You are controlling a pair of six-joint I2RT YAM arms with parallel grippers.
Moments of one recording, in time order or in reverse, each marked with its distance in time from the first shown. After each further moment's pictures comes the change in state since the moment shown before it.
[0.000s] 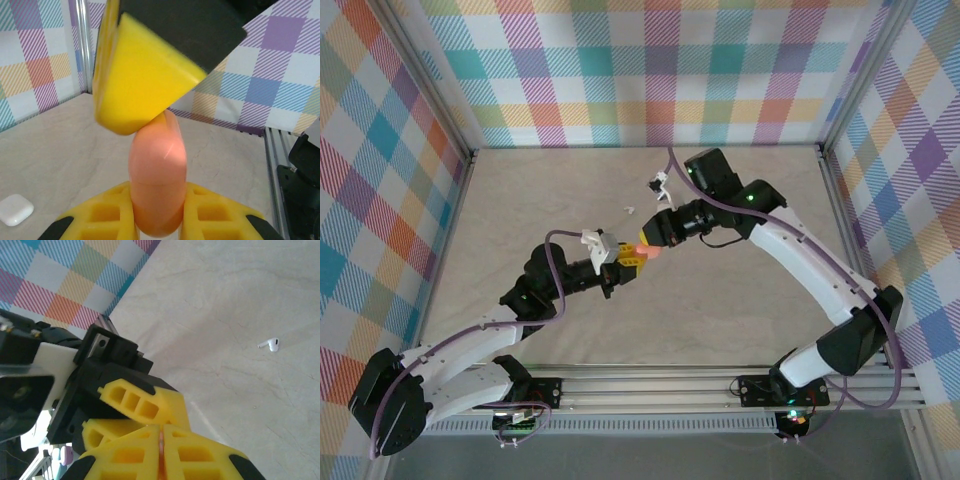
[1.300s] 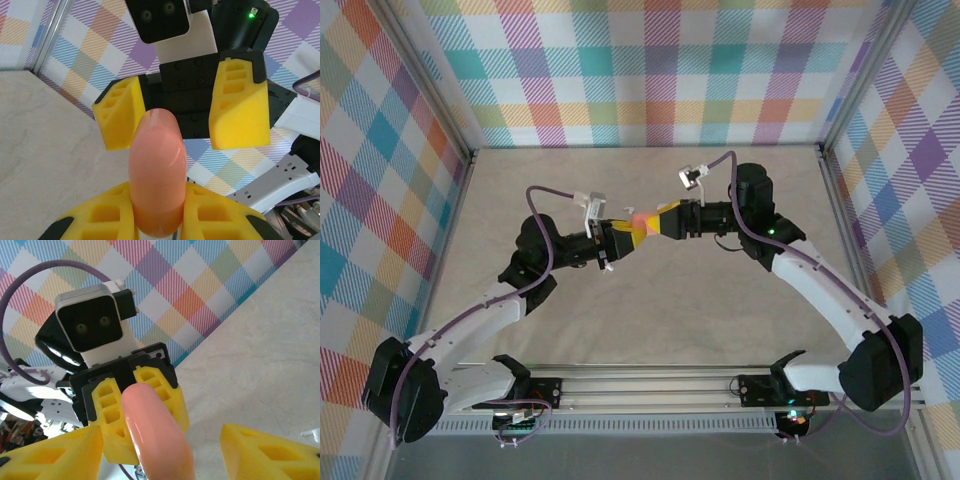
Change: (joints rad) left arm 0.133 0.118 0.177 0.051 0.248 -0.583; right arm -0.163 -0.203 -0.480 0.864 -0.287 0.331
